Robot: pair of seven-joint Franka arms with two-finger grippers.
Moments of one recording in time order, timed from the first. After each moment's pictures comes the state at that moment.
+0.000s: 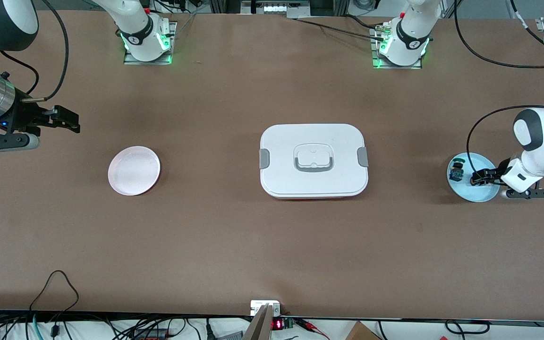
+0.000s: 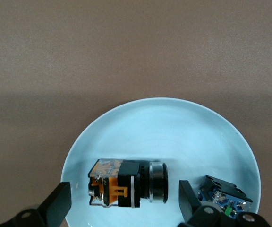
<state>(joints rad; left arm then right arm) 0.54 0.53 -0.18 -1.97 0.21 2.44 0.18 0.17 0.10 -0.12 -1.60 -0.01 1.61 -0.05</state>
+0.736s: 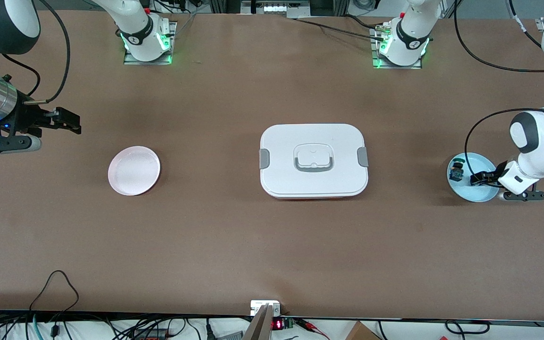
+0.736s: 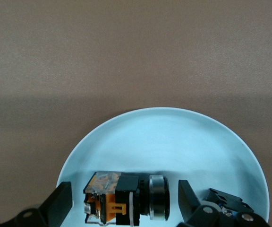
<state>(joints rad) 0.55 0.56 -0.18 -1.96 0.22 2.48 0.18 0.17 0.11 -0.12 -1.60 -0.01 1.61 -0.05</state>
